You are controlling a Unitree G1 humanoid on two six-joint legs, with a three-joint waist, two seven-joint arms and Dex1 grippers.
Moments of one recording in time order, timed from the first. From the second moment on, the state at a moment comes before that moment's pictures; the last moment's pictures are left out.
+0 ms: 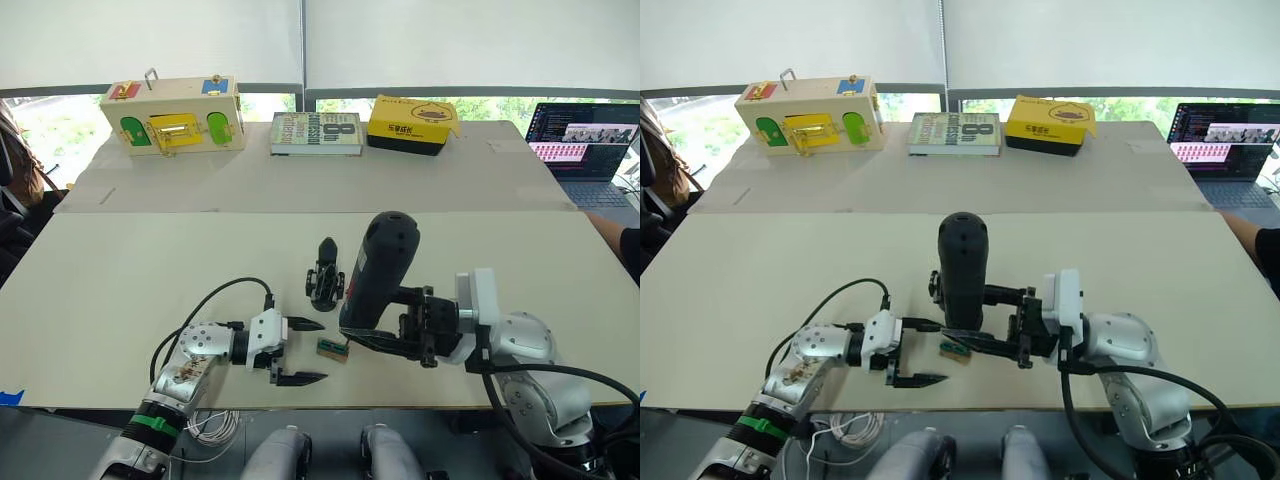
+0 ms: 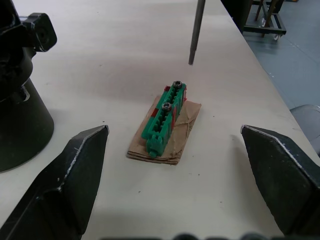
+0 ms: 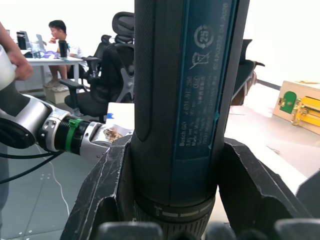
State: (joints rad) left arm -0.24 0.47 -0.25 0.14 -0.22 -0.13 -1.25; right arm -0.14 -0.45 0.02 -0.56 0.57 0.27 1.07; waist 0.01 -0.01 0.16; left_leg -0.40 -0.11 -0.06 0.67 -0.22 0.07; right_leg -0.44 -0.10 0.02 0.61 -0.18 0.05
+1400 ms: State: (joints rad) left arm -0.23 0.46 -0.26 0.13 -0.20 -0.13 -1.23; right arm -0.14 -0.48 0.07 -0.49 0.53 0.18 1.07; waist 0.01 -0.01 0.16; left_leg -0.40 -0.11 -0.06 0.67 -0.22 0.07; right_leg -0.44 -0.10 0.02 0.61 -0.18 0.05
